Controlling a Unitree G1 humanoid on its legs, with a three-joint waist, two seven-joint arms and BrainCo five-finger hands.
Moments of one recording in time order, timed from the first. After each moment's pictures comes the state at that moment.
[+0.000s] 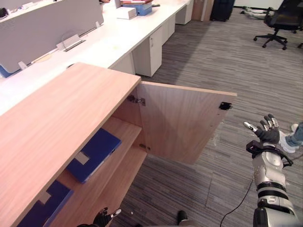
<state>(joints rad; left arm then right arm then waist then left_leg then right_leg) 0.13 0.13 0.07 1.02 0.08 -0.11 0.04 -0.36 -0.49 -0.35 0.70 0.41 -0.15 -0.09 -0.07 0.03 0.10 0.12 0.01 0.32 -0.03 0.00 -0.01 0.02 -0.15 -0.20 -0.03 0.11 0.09</state>
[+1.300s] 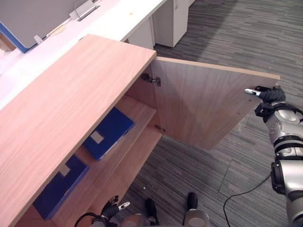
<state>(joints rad) 0.17 0.16 -0.08 0.85 0.04 -0.15 -0.03 -0.87 -0.76 0.07 1.10 0.53 -0.07 0.10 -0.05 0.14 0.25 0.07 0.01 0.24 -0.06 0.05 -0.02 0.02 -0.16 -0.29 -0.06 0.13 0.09</state>
